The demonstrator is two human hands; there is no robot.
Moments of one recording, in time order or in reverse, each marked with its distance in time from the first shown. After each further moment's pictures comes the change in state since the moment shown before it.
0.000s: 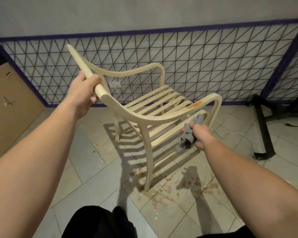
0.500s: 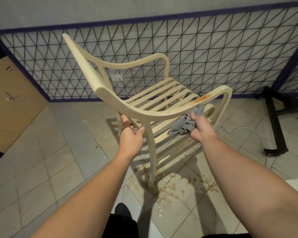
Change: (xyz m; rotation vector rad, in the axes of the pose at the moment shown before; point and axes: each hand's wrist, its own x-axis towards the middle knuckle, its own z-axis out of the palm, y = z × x) left_hand -0.075 -0.150 0.093 0.310 -0.045 -0.095; right_hand 0.028 0.008 0.024 0.437 -0.148 0.123
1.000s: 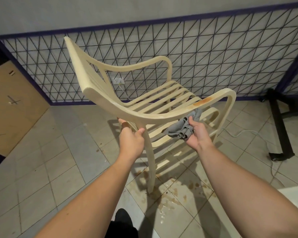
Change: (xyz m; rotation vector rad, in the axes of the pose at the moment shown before) left_hand 0.022 -0.002 0.011 0.059 0.167 -0.063; right_hand -0.002 0.017 0.001 0.107 -0.176 0.007
